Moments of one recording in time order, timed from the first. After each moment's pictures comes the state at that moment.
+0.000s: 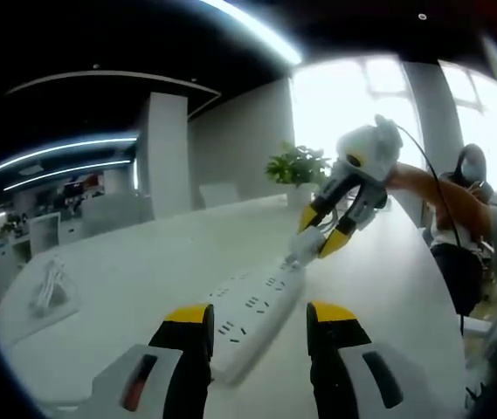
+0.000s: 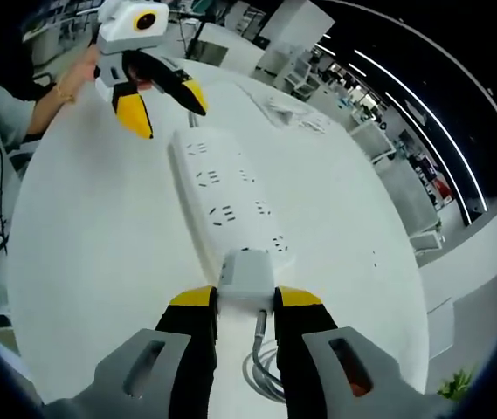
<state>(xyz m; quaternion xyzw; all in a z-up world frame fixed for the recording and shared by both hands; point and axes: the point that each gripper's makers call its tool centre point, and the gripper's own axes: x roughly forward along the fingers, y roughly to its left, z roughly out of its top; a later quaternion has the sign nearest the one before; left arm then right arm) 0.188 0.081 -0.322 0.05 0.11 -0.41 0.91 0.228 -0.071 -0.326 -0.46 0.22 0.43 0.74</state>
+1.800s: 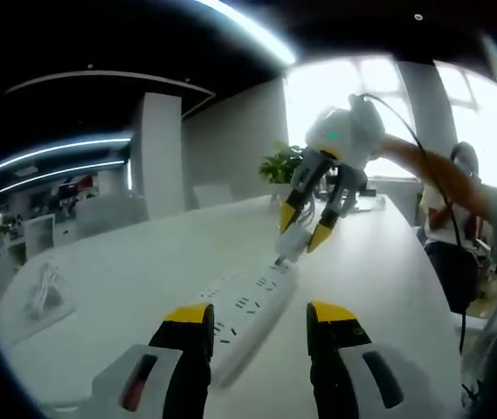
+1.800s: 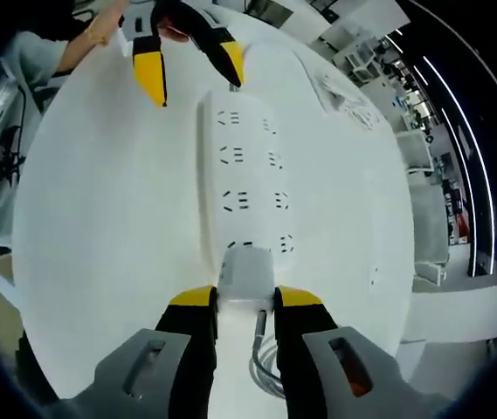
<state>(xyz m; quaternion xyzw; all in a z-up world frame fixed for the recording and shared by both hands) 0.181 0.075 -0.322 0.06 0.11 -0.42 0.90 0.234 -0.066 -0.325 -0.59 0.28 0.45 0.61</state>
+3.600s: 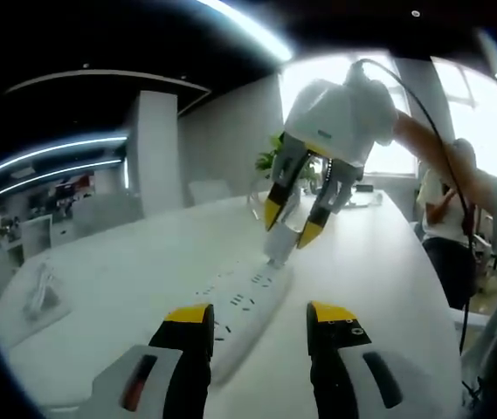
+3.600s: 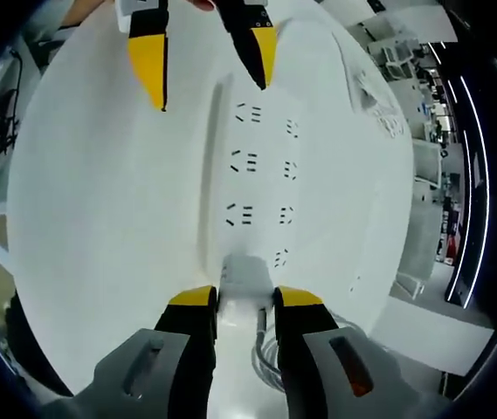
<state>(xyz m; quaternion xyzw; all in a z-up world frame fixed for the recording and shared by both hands) 0.178 0.071 -0.327 0.06 0.12 -0.43 0.89 0.237 -0.042 -0.317 -0.69 0.30 0.41 0.52</state>
